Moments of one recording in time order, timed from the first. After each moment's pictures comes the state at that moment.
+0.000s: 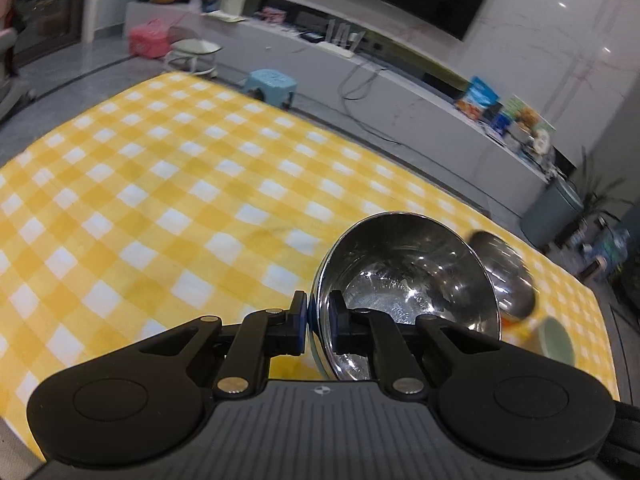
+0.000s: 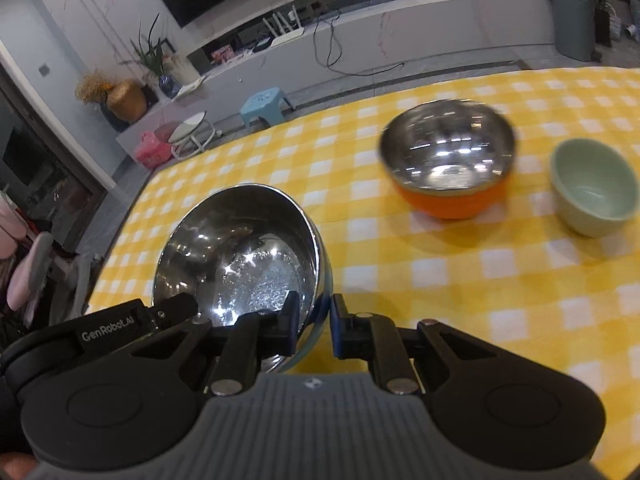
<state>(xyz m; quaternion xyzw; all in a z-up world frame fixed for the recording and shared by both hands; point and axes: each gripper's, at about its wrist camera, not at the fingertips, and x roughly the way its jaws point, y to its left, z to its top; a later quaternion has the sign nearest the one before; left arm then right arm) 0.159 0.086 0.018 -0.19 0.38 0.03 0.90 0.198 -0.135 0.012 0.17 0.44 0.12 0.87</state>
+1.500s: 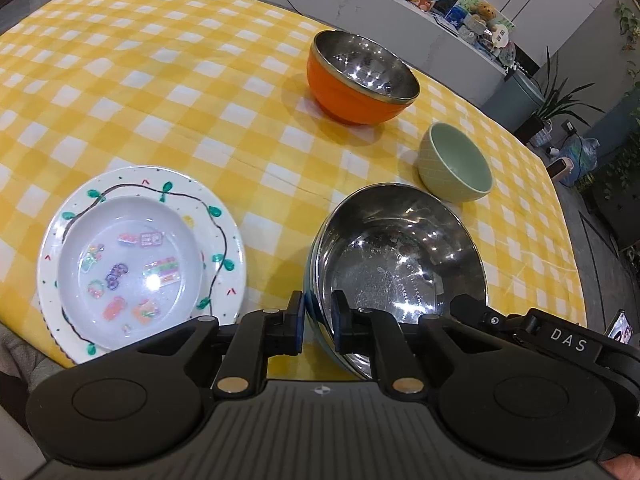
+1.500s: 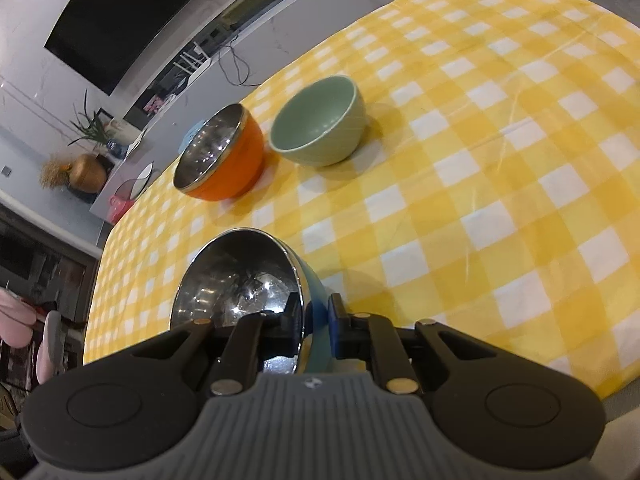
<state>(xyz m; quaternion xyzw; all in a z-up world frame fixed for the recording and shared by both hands) 0.099 -0.061 -0.023 -0.19 0.50 -0.04 0.84 0.100 -0.337 -0.025 0.31 0.46 0.04 0.83</state>
